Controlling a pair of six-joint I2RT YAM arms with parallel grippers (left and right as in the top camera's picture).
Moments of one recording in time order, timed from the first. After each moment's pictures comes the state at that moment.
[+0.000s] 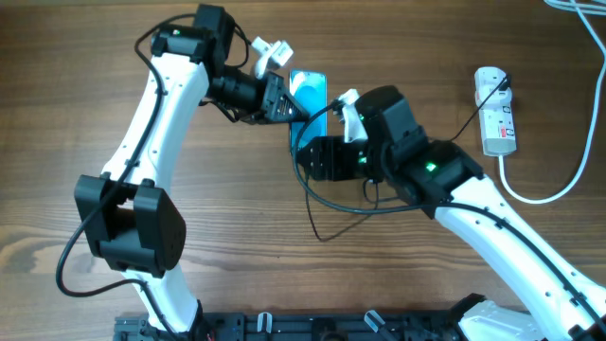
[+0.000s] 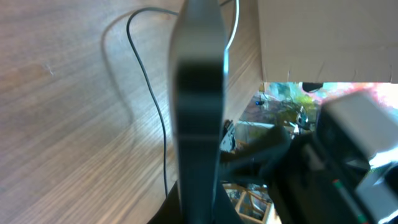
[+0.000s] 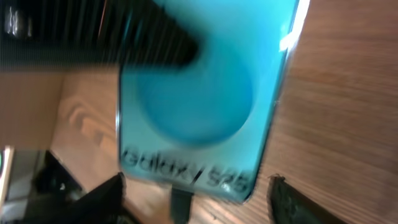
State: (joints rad) left arm -0.22 1.95 1.80 -1.36 1.00 0.11; right arm 0.58 1.38 1.16 -0.62 -0.36 0.55
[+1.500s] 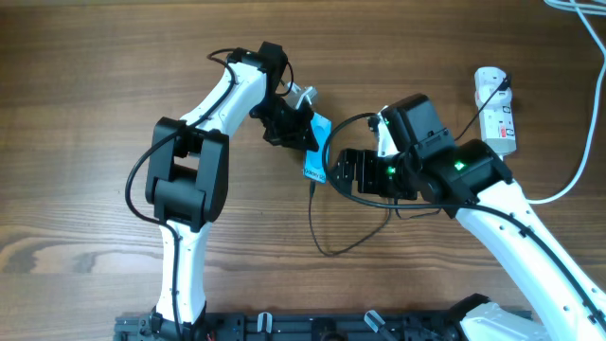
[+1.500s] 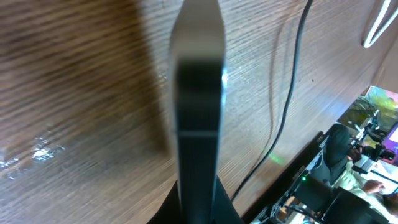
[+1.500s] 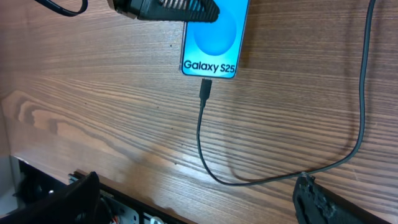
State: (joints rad) left arm -0.33 2.30 1.80 -1.17 0.70 -0.03; right arm 0.50 1.32 1.18 -0.97 -0.32 0.57
